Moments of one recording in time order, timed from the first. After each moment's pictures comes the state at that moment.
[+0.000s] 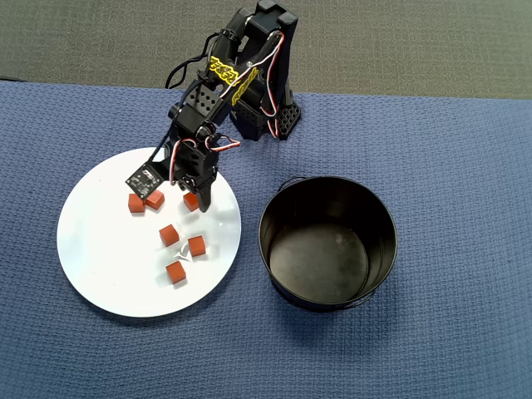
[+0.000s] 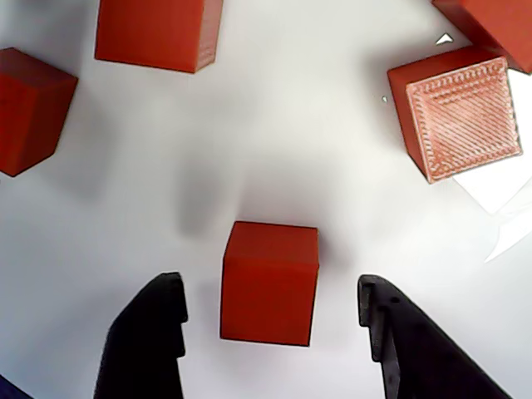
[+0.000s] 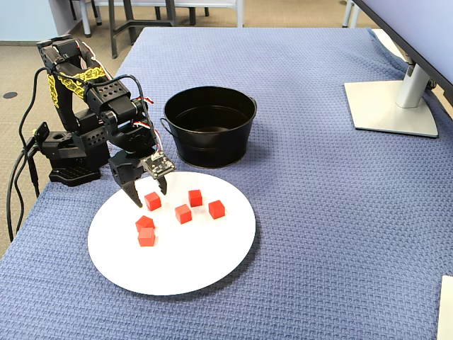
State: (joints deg) arm 38.2 102.2 129.0 50.0 -85.6
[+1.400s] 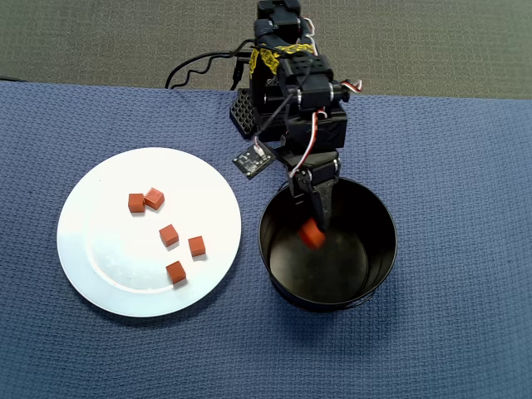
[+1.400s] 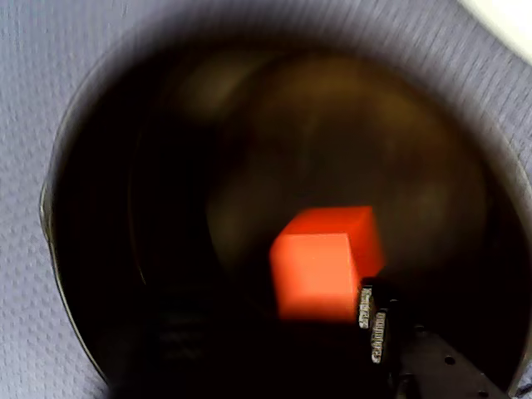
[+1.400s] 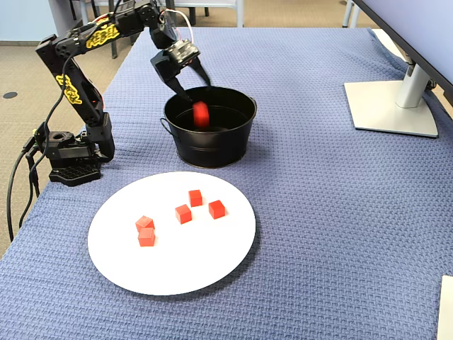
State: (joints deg) arm -10.7 108.5 91.1 78.3 -23.3
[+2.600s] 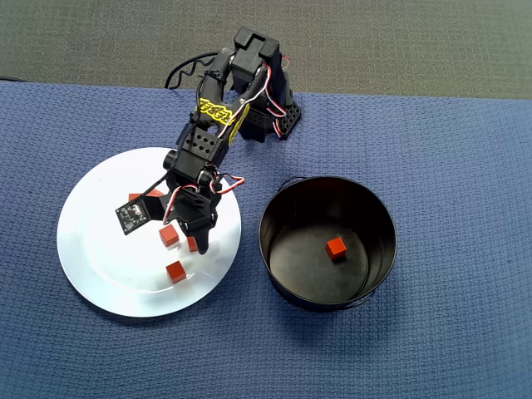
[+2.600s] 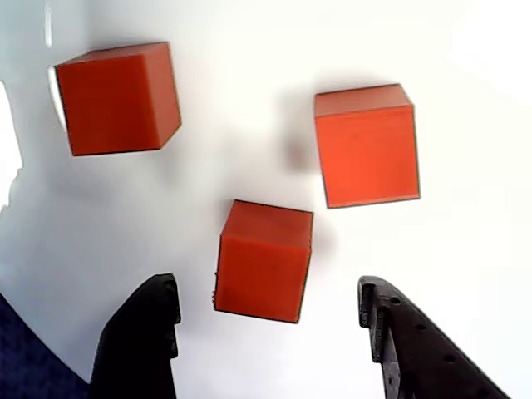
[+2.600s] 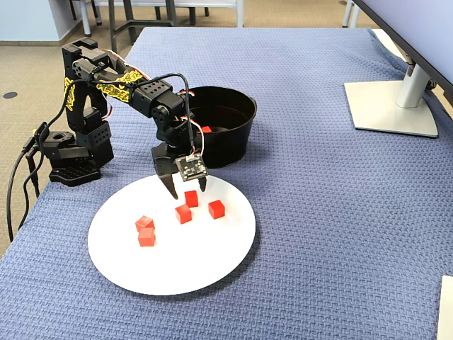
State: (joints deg) arm 25.9 77.8 95.8 62.9 -55.8
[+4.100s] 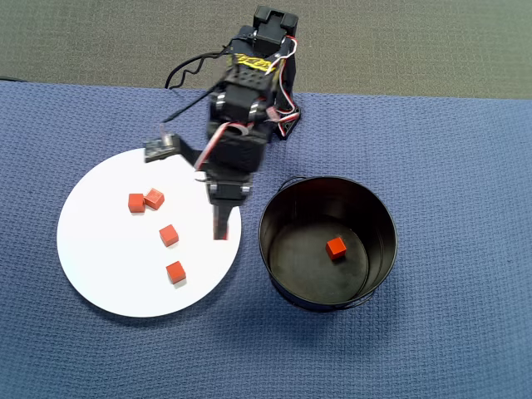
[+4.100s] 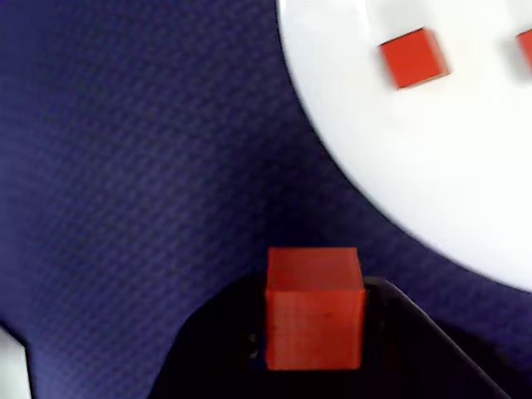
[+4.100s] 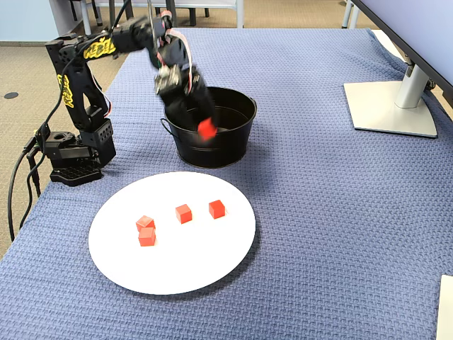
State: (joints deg) arm 11.8 96.6 77.3 75.1 -22.0
